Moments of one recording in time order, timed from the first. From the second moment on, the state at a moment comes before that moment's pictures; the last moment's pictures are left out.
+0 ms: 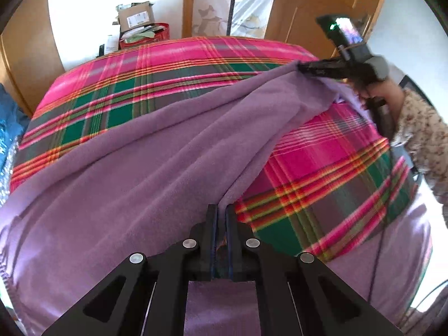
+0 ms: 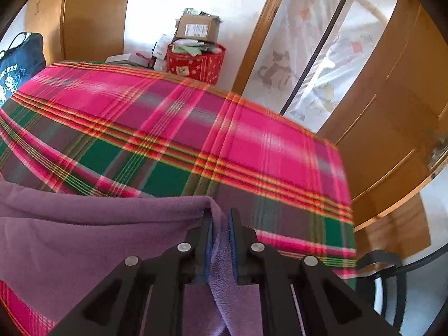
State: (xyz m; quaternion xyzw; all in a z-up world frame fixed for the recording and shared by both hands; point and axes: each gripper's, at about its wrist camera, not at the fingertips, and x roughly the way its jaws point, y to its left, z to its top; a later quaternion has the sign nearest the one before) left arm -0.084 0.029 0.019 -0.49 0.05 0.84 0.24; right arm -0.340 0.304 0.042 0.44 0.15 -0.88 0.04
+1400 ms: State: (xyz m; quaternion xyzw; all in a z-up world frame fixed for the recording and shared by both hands) left arm -0.095 -0.020 0.054 -0.46 -0.11 0.84 0.25; right arm -0.220 0.278 0.024 0.35 0.34 -0.87 0.04
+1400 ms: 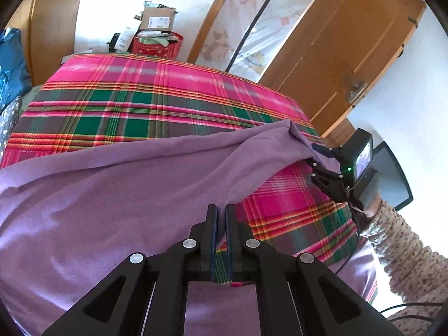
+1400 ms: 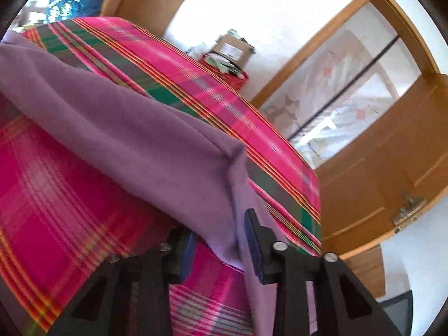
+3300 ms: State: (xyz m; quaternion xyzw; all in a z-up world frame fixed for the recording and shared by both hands) left arm -0.088 0.024 0.004 -0.56 0.00 0.78 0.27; right arm -0.210 0.410 0.044 0.47 0.23 -0.84 -0.12
